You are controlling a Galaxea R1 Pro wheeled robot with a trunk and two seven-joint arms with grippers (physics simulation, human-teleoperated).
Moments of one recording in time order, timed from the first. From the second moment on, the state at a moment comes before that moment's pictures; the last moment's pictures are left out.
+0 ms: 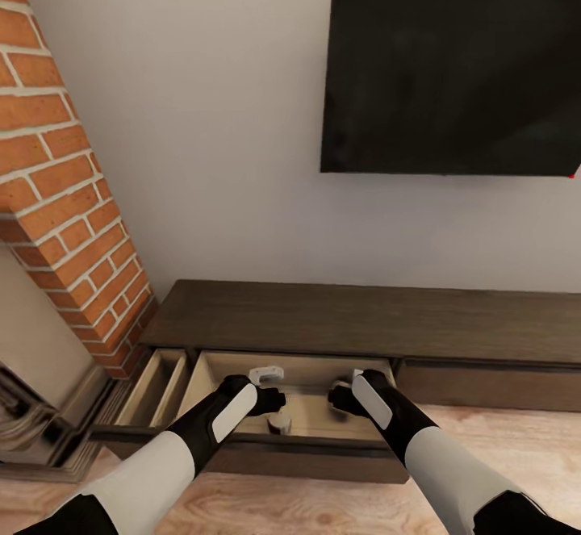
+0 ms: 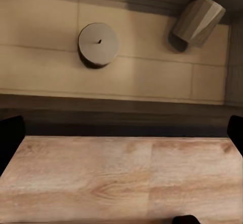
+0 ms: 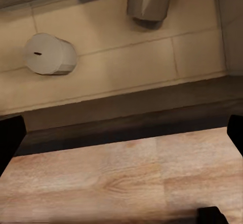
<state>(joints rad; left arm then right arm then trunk) -0.76 -0.10 -0.64 -0.61 0.91 0.56 0.40 -0.76 0.05 0.41 -0.54 -0.84 0.60 -0.47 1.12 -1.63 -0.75</state>
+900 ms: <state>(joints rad) -0.76 -0.10 -0.60 -0.61 0.91 0.56 0.40 -0.76 0.05 0.41 -0.54 -0.84 0.60 -0.46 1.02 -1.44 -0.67</state>
